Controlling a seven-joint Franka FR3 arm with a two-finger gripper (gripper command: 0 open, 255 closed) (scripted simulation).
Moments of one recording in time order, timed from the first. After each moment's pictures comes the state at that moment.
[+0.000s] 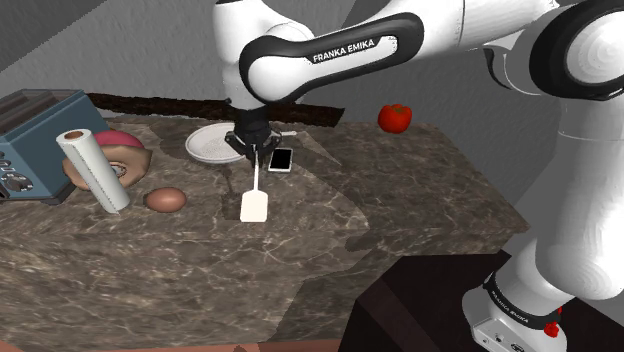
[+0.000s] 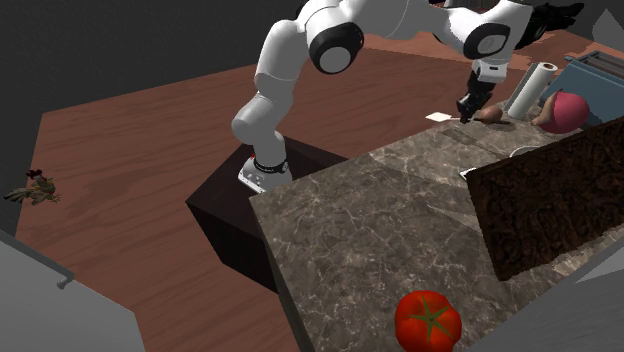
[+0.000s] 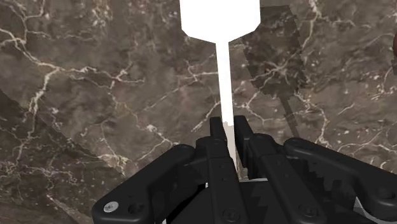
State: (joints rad) arm 0.02 0.41 0.63 -1.55 -0.32 1.89 1.35
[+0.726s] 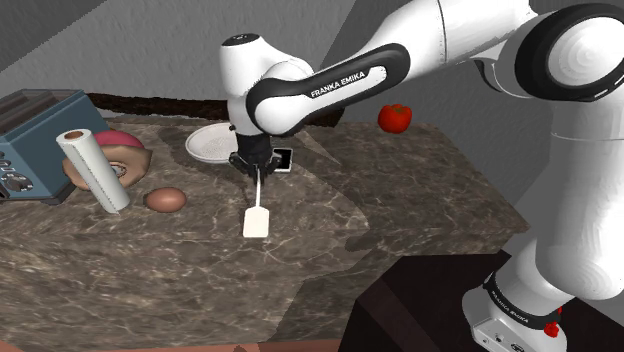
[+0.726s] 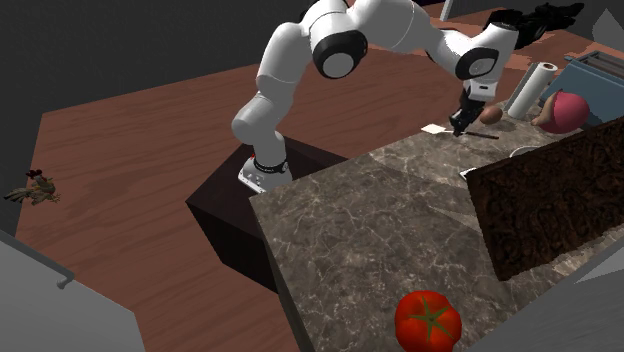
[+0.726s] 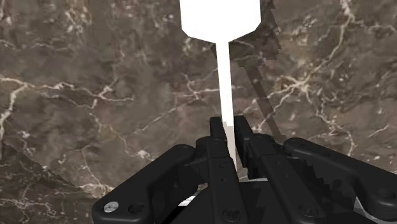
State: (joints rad) arm 0.02 0.45 0.61 -1.64 -0.35 2.02 1.38
